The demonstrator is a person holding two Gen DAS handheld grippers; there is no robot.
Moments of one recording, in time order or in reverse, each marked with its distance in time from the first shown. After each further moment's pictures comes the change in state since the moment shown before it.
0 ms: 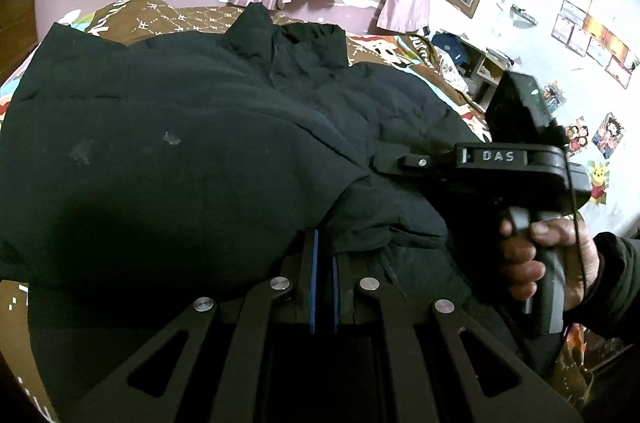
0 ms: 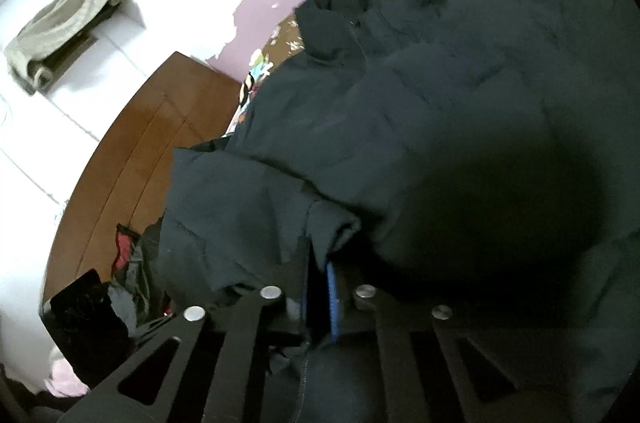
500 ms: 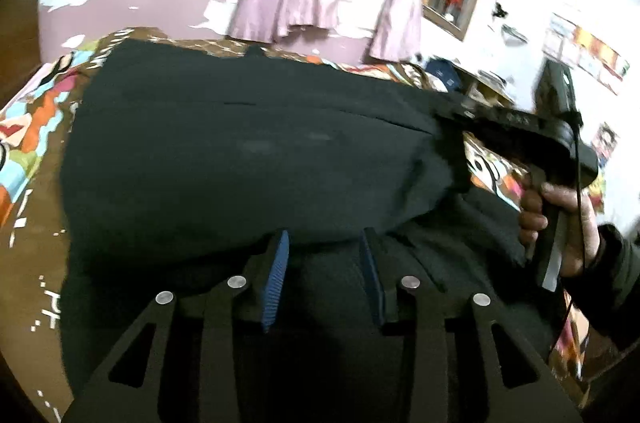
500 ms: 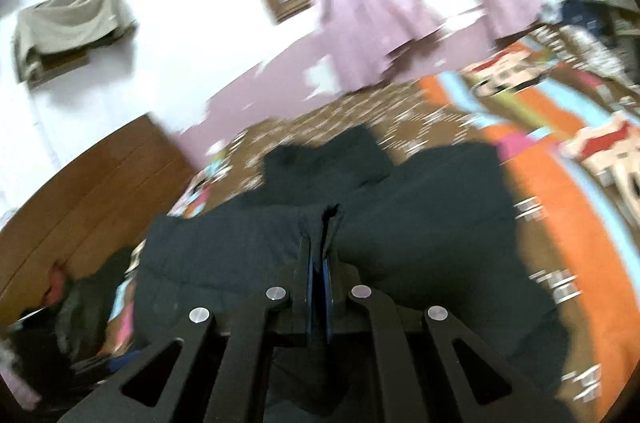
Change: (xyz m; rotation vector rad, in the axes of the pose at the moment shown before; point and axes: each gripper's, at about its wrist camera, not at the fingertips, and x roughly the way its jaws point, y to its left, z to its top) left arm -0.026 0.004 0.014 0.000 -0.120 0.008; right arm -0.104 0.012 0.042 -0.167 -0.407 -0.311
